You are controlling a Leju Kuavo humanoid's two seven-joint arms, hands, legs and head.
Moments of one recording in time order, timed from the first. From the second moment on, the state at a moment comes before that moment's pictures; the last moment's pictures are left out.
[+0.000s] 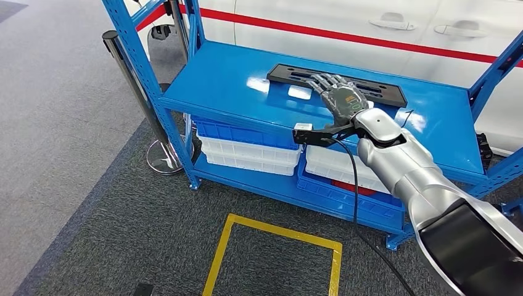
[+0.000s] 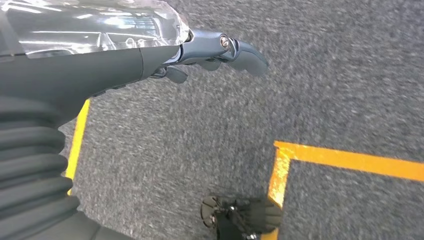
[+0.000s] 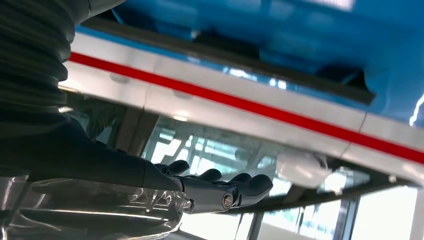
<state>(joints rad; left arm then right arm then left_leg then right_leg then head) -0.13 0.04 -1.27 -0.16 1.40 0.39 -0.37 -1.20 -0.01 0.98 -0.41 0.82 -0.36 -0.20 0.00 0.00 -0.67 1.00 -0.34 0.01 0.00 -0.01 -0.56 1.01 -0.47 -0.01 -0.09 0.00</state>
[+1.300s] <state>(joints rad) -0.12 0.05 -1.24 -0.16 1.45 0.33 -0.39 -1.17 0.01 1.02 -0.35 0.85 -0.31 -0.20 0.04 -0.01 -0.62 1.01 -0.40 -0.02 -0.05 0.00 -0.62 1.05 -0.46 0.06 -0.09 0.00</state>
